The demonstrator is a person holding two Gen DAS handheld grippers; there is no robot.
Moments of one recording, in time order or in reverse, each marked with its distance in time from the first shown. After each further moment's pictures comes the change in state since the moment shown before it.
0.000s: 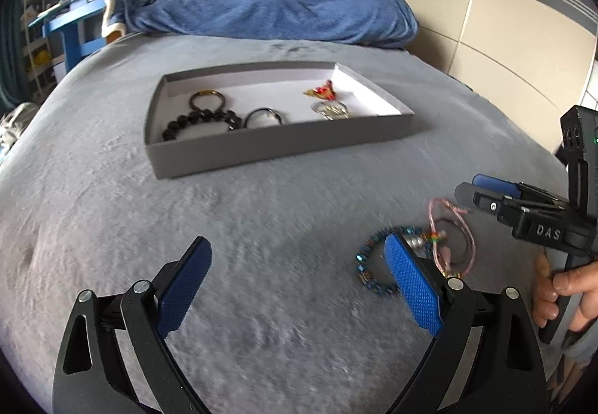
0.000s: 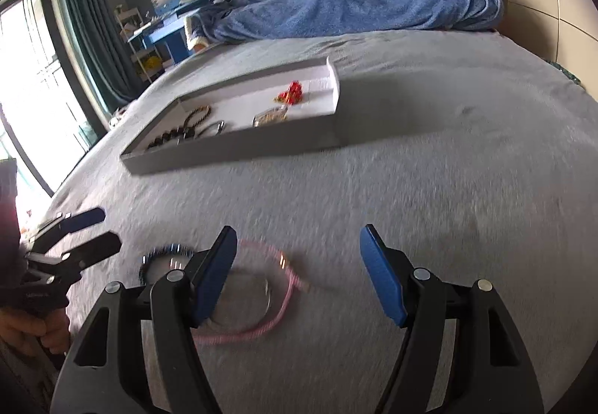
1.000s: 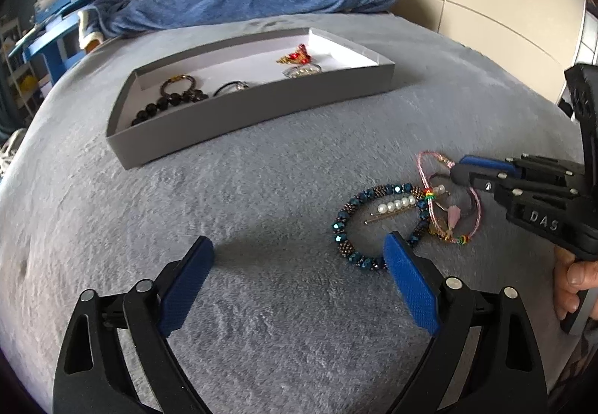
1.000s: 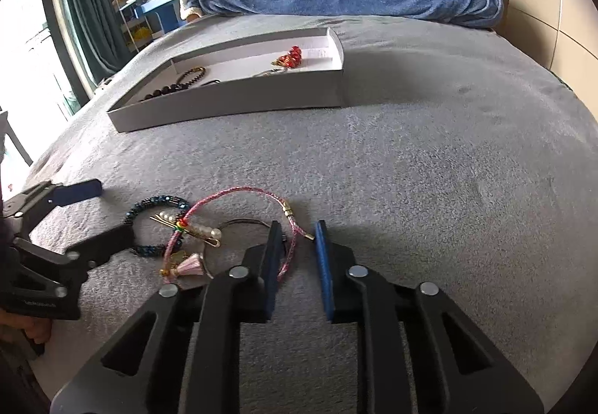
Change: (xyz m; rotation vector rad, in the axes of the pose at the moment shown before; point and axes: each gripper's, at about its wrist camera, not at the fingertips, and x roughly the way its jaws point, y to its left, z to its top) left arm 0.020 -0.028 -0.011 0.128 0.097 0.023; right arm 0.010 0.013 -0.014 -0.051 0.060 -0.066
